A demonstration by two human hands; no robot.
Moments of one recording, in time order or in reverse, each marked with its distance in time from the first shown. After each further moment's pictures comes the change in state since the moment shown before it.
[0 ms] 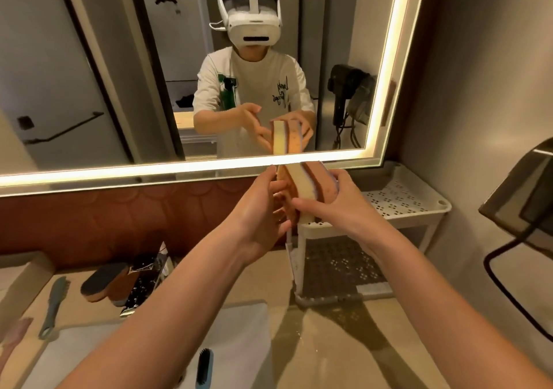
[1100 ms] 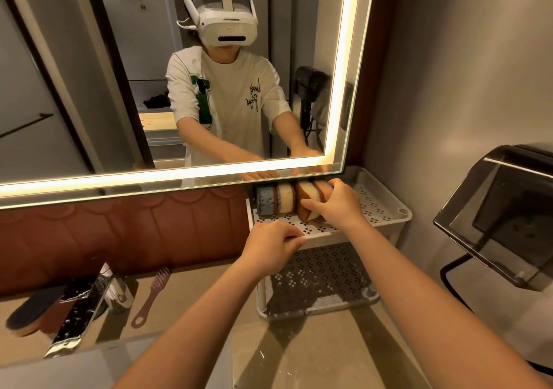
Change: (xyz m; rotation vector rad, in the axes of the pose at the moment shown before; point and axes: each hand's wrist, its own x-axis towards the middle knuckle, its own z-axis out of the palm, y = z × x) left_hand 0.095 -0.080 0.033 1.290 -0.115 0.361; right_hand 0.083 0.090 -0.056 -0.424 0.273 0.167
